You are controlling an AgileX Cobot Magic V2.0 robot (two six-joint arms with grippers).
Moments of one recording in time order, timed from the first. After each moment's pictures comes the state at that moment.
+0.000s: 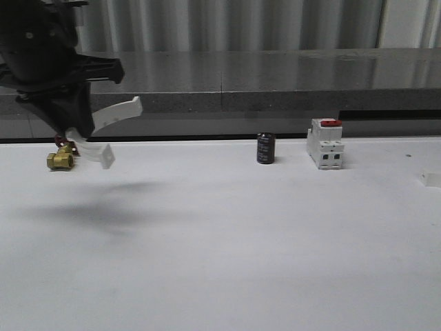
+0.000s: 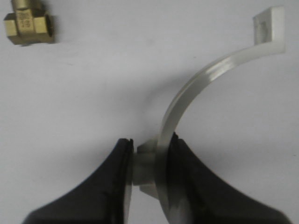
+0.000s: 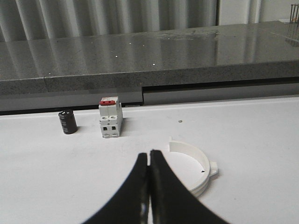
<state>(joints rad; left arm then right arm) -0.36 1.79 -1.36 0.03 0.77 -0.27 0.01 -0.01 0.03 -0.01 0.07 0.10</state>
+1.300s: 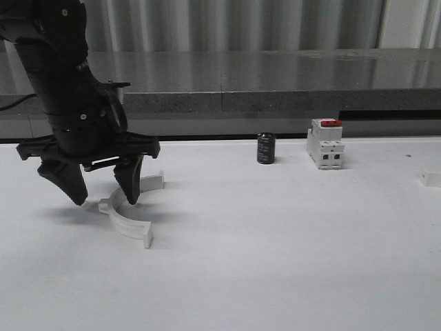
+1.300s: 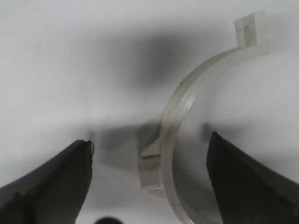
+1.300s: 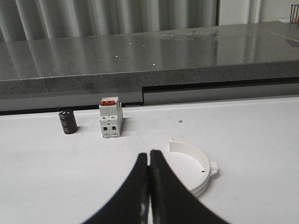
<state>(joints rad) -0.42 2.00 -1.36 0.02 0.72 -0.33 0.01 -0.01 0.03 -0.01 0.07 0.10</state>
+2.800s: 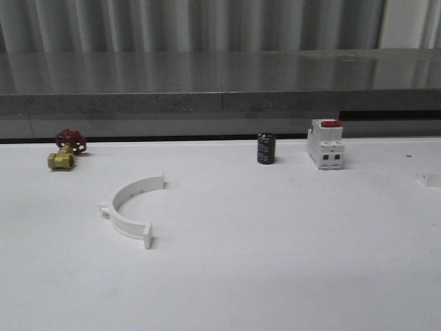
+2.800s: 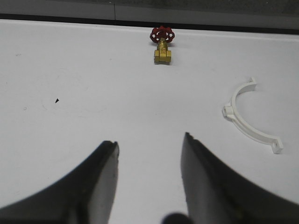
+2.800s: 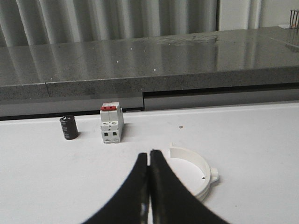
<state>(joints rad) -0.14 0.45 -0.51 0.12 0.68 -0.25 0.01 -0.01 0.03 -0.01 0.05 0.10</state>
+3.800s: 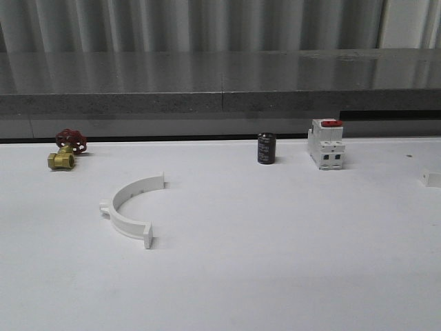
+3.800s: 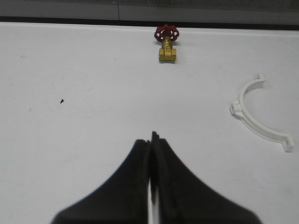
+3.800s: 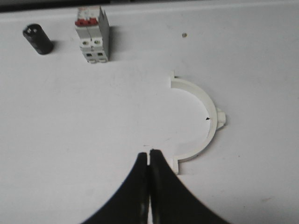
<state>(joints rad) -0.14 0.43 -0.47 0.15 0.65 -0.25 0.01 0.96 -0.68 0.00 0.48 0.10</state>
